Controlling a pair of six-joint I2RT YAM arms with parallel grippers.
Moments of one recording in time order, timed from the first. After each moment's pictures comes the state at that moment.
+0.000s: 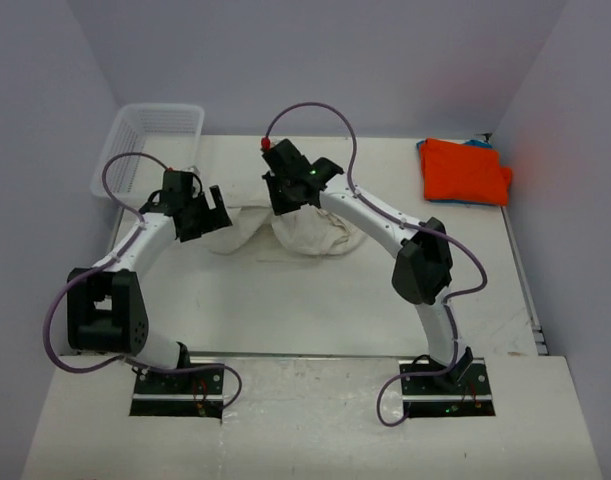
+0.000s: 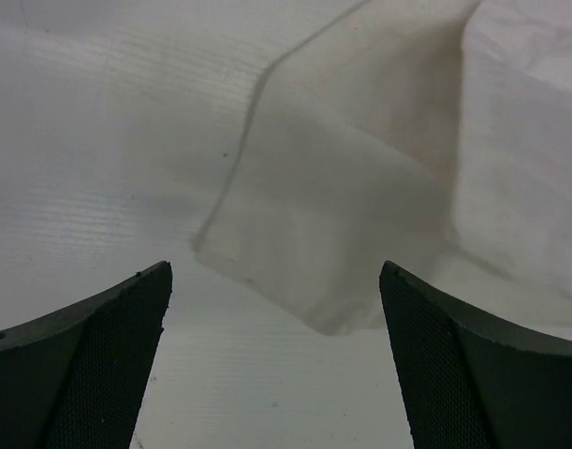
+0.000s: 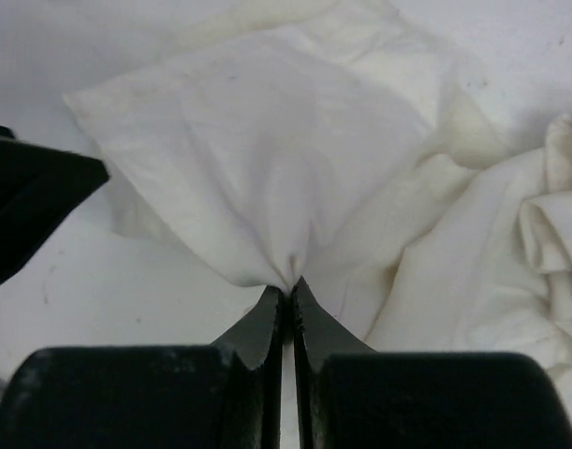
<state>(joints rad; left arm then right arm) -0.07 1.47 1.01 -0.46 0.09 -0.41 0.80 2.18 2.08 -0.82 0.09 0.40</state>
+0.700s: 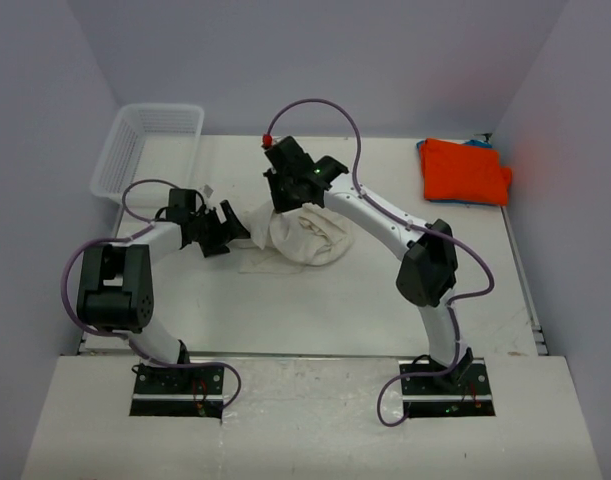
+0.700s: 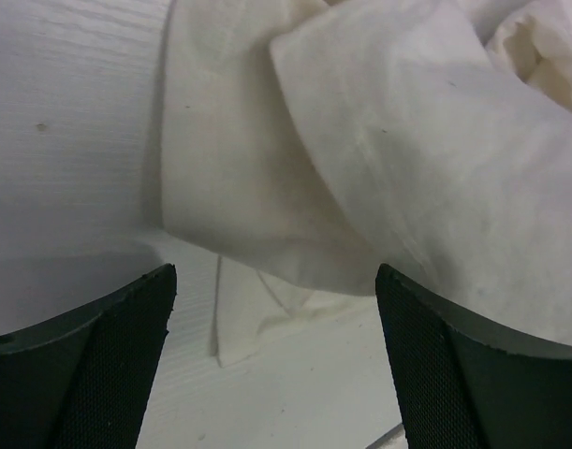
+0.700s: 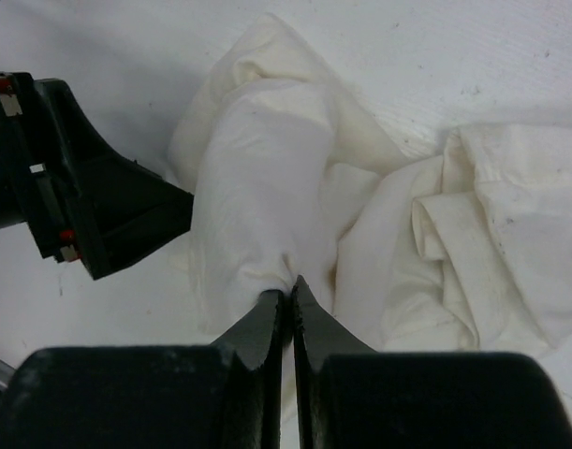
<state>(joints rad) -0.02 1.64 0.86 -0.20 0.46 -0.52 0.80 2.10 2.06 -0.82 0.09 0.39</state>
